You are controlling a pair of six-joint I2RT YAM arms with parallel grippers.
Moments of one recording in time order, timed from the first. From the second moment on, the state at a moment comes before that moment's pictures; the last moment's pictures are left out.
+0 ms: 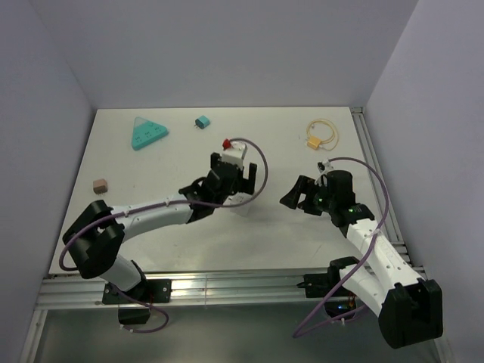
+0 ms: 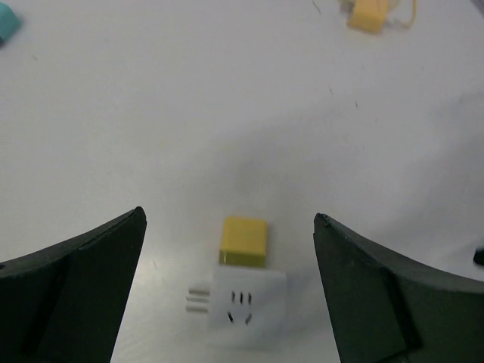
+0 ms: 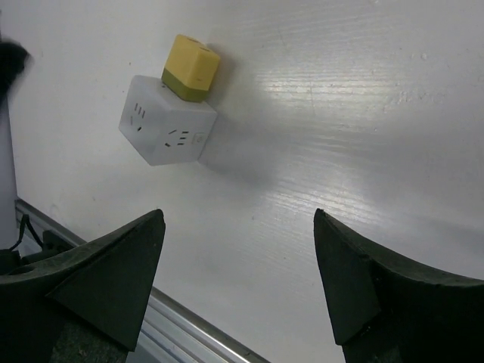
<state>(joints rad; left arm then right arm) -0.95 1.53 0.91 0.23 -0.43 -0.30 0.17 0.90 0.51 -0.32 -0.41 0.54</state>
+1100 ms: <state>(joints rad) -0.27 2.21 1.84 0.02 0.25 0.27 0.17 0.88 0.46 -0.25 -0.53 0.53</state>
